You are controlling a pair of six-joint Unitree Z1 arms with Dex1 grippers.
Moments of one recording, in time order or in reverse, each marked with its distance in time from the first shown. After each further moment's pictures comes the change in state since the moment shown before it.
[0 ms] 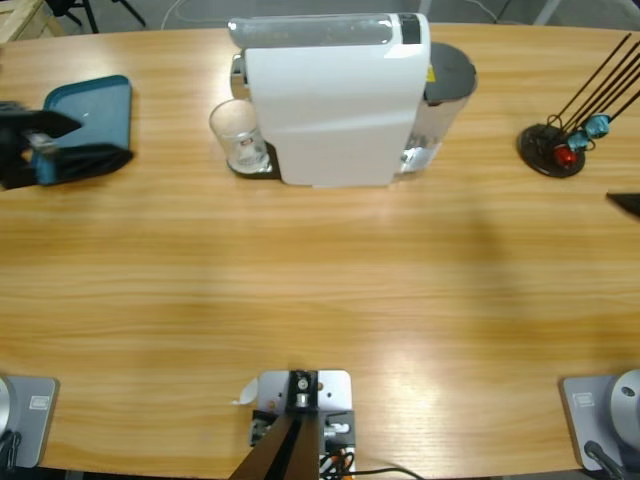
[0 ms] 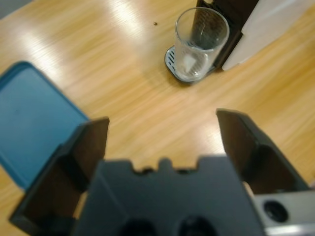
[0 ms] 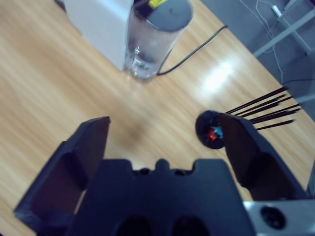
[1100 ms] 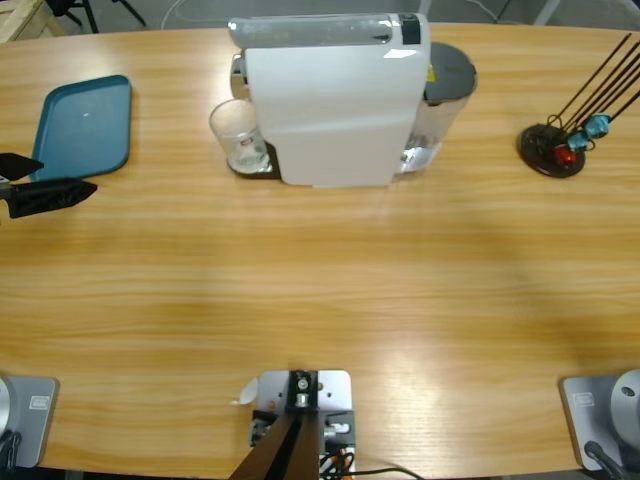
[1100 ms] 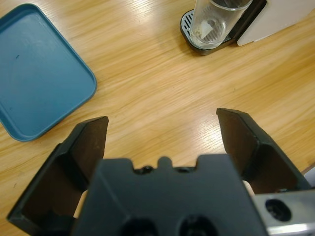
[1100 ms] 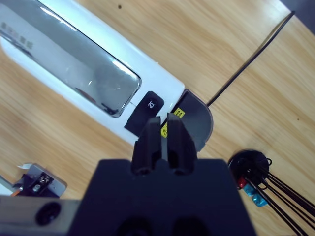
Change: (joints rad) arm 0 0.001 -0.090 0.041 0.108 0.047 -0.123; arm 1 -0.385 1.090 -1.389 0.682 0.457 -0.050
